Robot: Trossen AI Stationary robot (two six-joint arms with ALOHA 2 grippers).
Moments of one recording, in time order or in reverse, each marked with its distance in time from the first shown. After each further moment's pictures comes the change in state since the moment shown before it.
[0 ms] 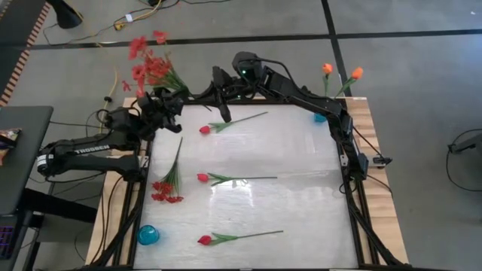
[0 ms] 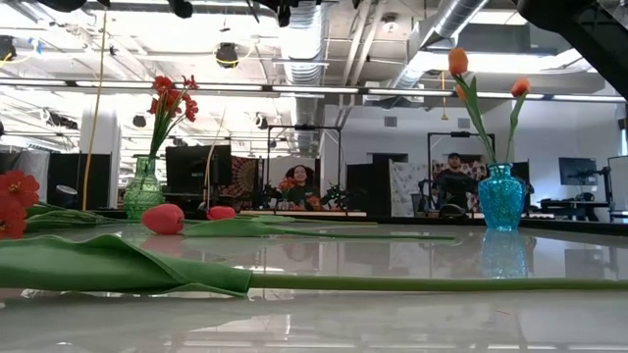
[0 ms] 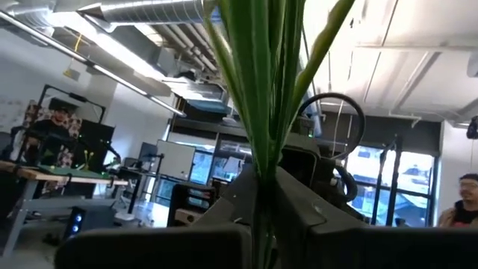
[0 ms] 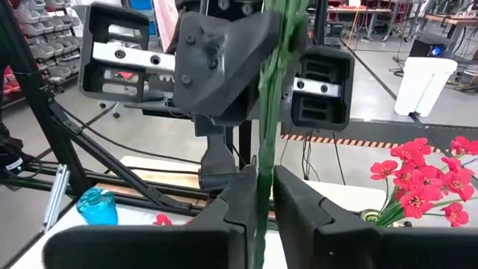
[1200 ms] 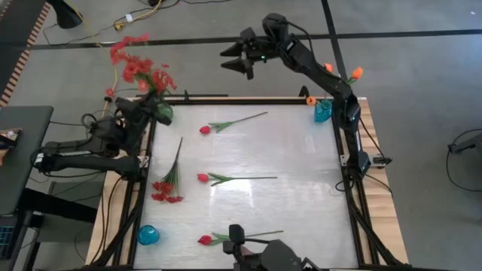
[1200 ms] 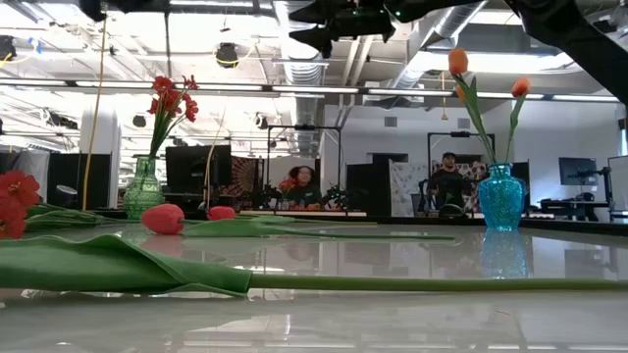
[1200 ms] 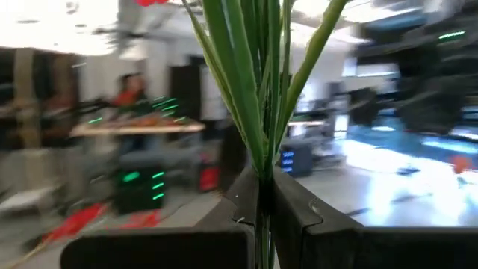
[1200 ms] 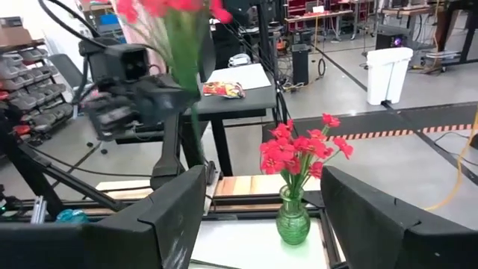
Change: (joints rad) left arm -0.224 -0.276 -0.024 -0.437 -0.864 0.396; right arm -0.334 -0.004 0.025 0.007 -0.264 0.121
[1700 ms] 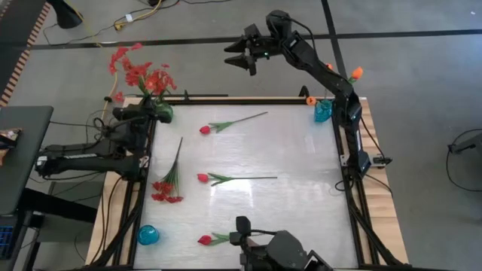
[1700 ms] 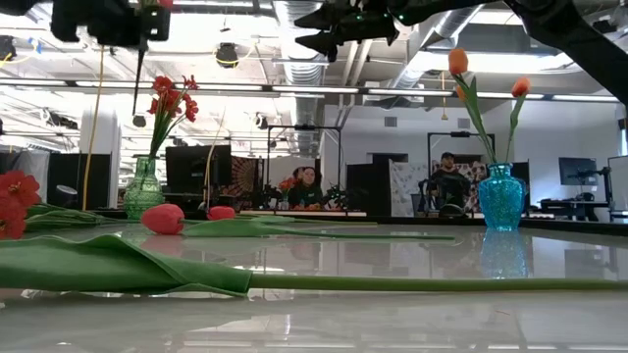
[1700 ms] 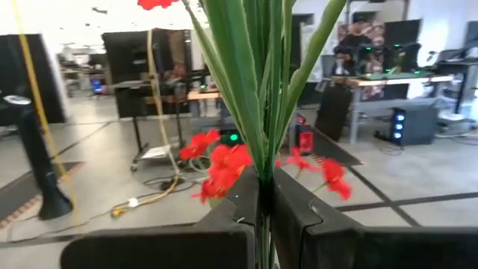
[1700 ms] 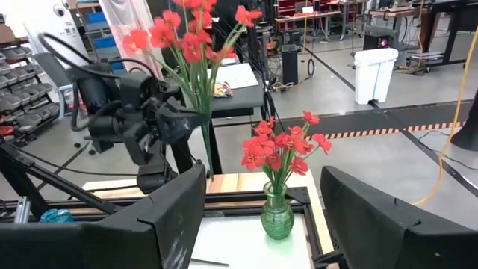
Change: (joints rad) left arm 0.048 -0.006 -0.122 -0.021 -0.330 0.006; right arm -0.036 0.000 0.000 -0.006 0.000 -0.017
